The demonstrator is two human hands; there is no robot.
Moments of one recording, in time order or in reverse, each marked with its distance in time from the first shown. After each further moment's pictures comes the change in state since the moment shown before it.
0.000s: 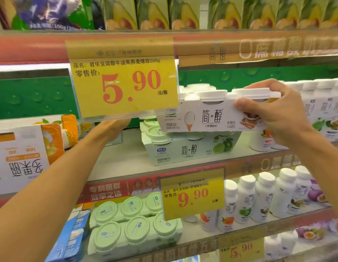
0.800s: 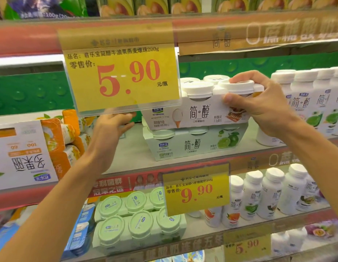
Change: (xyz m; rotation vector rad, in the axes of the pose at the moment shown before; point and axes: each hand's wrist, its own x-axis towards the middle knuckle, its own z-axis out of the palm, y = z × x) left_hand -0.075 0.009 0.004 -0.762 0.112 0.073; right_hand 0.014 0.015 0.024 0.084 -0.157 0.039
